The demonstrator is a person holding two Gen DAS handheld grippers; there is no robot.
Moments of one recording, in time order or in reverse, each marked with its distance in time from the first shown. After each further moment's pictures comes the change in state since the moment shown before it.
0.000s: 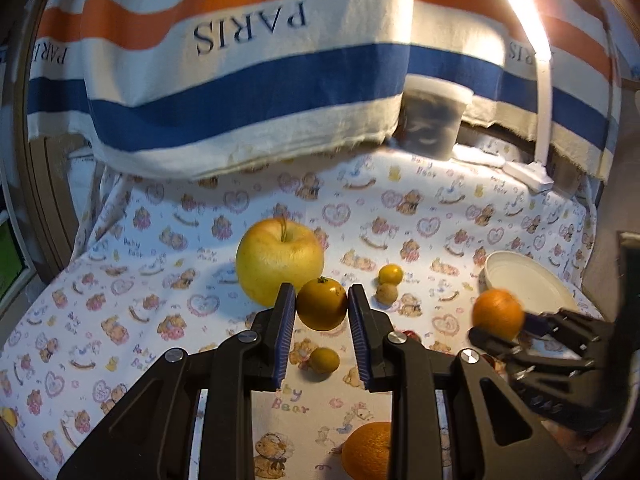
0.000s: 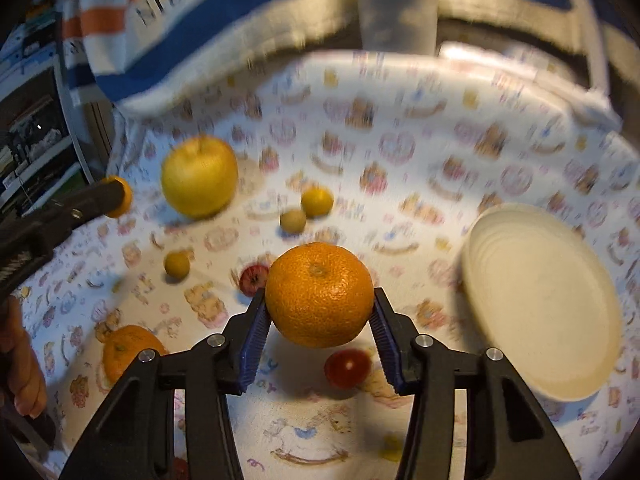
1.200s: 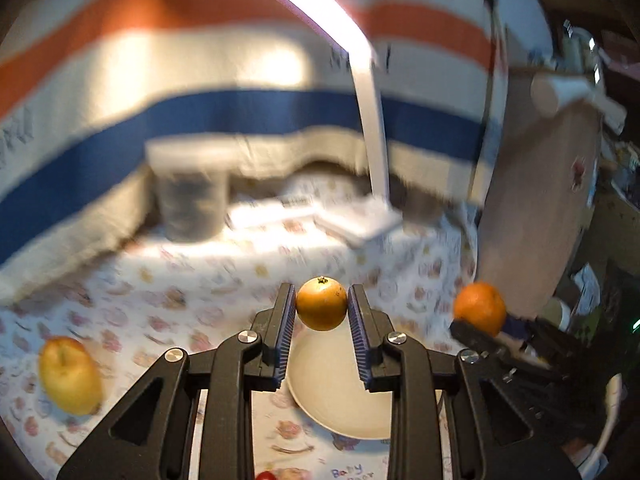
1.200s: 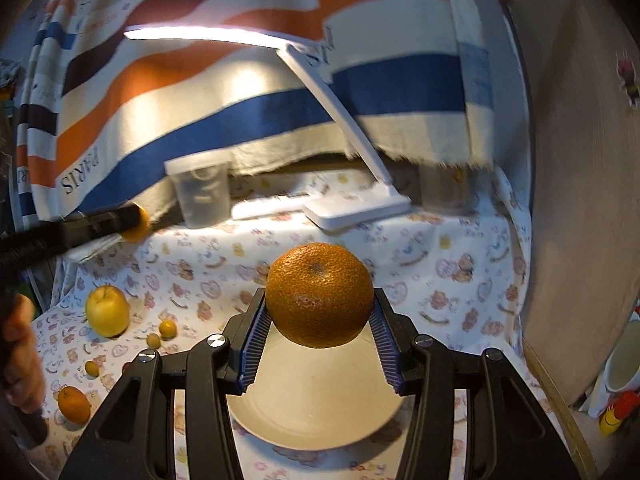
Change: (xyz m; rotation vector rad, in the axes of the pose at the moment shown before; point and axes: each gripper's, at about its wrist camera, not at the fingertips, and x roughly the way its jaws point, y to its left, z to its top) left arm 0.031 -0.185 0.073 0.162 -0.025 -0.398; right arm -0.121 -0.163 0.000 0.205 -0.325 -0.251
